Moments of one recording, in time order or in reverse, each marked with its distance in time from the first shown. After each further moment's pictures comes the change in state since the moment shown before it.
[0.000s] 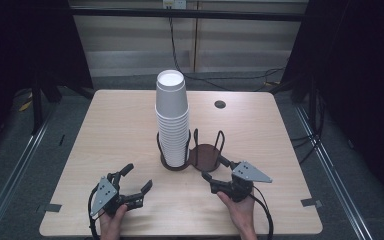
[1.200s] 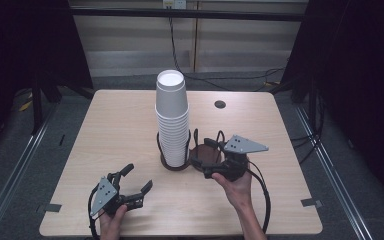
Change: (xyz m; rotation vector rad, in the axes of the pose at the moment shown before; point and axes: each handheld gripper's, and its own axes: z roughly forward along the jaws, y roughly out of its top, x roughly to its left) left arm -0.001 0.000 0.000 -0.003 -0.016 -0.013; right arm 0.006 0.086 0.019 0.062 0.215 -0.014
